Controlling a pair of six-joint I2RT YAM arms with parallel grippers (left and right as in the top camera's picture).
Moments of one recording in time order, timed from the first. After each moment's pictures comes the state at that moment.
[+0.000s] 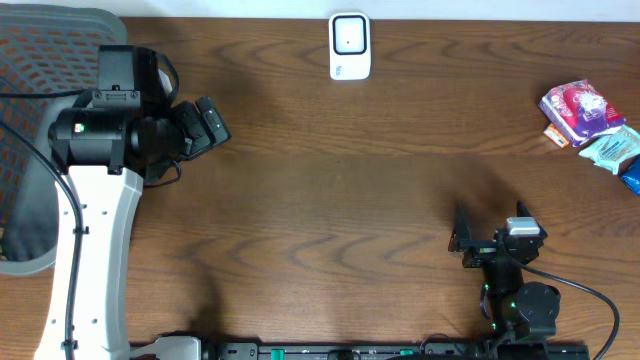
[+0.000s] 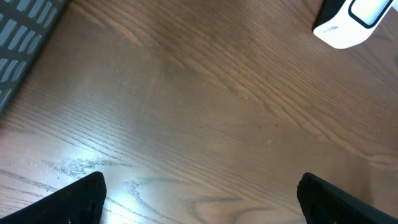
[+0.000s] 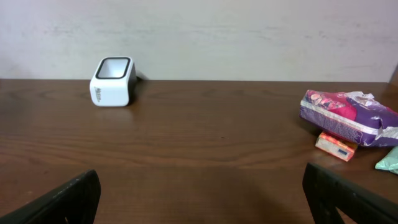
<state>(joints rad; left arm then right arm) -0.01 1.43 1.57 -1.26 0.14 -0.51 0.04 0.01 0.01 -0.07 -0.01 0.01</state>
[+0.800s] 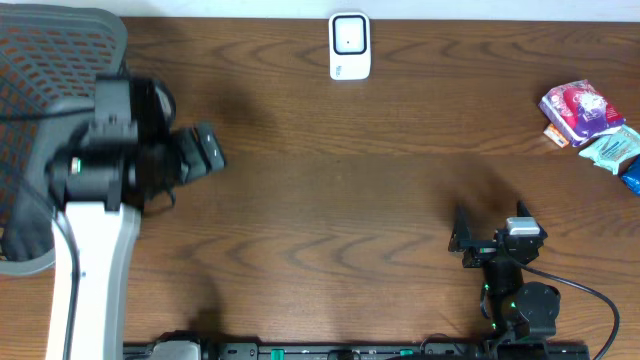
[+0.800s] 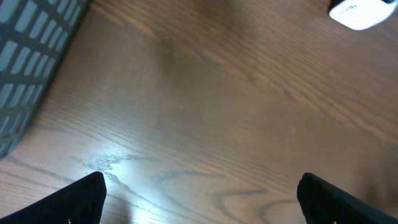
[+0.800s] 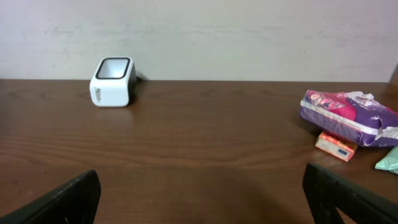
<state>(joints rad) -0.01 1.29 1.43 -1.23 0.10 -0.42 0.04 0.01 0.01 -0.07 -0.01 0.01</state>
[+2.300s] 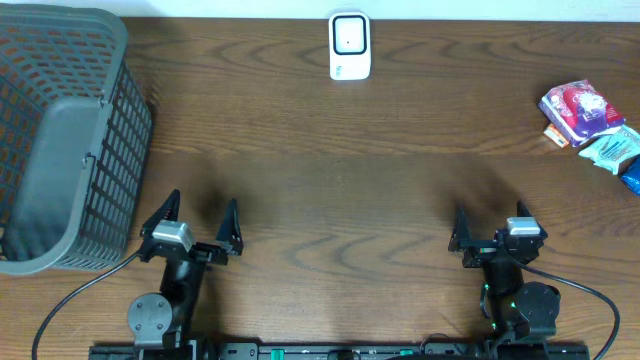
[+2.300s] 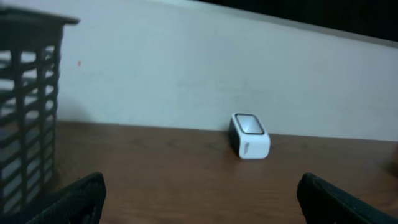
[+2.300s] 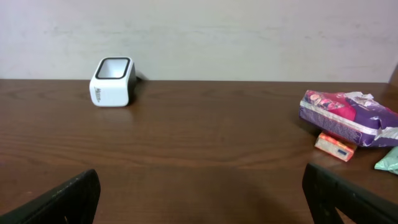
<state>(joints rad) 0.00 0.01 0.01 0.12 0.20 -0.20 0.04 0.01 0.01 -0.07 -0.01 0.01</state>
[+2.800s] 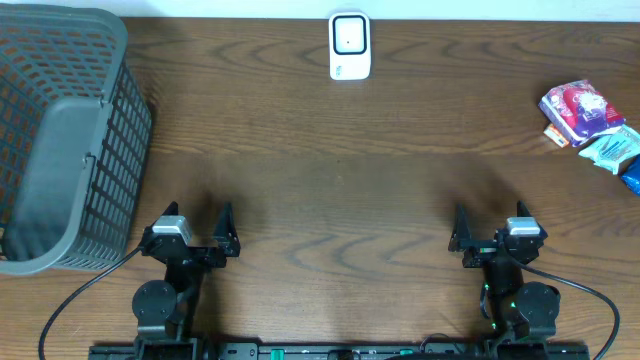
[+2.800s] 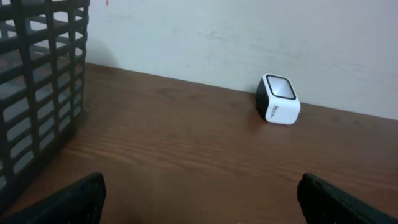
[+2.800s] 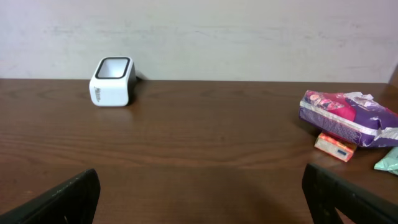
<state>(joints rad) 0.00 0.01 0.02 -0.10 0.12 -0.23 0.04 0.01 0.01 -0.07 -0.01 0.01</state>
